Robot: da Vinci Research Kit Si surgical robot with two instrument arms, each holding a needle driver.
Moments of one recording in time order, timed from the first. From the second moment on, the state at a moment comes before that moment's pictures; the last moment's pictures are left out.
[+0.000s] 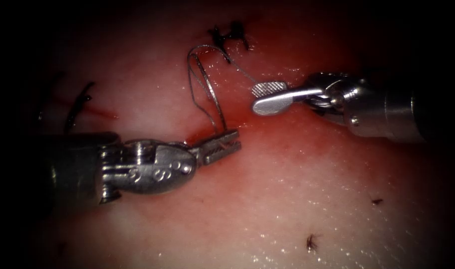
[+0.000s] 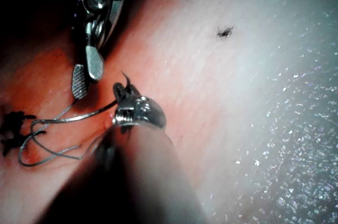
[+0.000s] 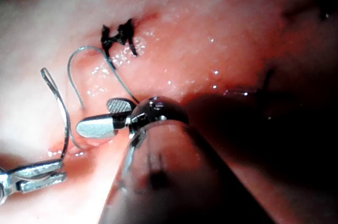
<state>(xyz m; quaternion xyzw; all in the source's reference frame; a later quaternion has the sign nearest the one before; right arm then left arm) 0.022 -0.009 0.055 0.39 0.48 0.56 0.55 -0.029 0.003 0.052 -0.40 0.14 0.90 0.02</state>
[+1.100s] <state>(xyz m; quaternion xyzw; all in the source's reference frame) 0.027 -0.009 0.055 0.42 0.44 0.55 0.57 -0.031 0.002 0.052 -0.39 0.14 0.91 -0.07</state>
